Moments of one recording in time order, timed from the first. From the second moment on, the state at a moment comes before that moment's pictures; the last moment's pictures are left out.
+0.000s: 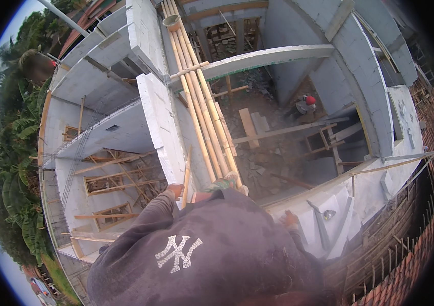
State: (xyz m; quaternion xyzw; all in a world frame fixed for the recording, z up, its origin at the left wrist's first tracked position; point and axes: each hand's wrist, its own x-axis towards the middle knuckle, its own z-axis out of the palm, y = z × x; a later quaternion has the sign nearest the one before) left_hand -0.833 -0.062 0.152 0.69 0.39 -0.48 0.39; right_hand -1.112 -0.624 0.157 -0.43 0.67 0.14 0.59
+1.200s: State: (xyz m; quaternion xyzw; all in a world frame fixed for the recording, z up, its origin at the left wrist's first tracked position) left_hand -0.786 0.020 0.155 0.60 0.47 -0.33 0.55; right_hand -0.854 -0.591 0.096 -0.54 0.54 0.29 0.57
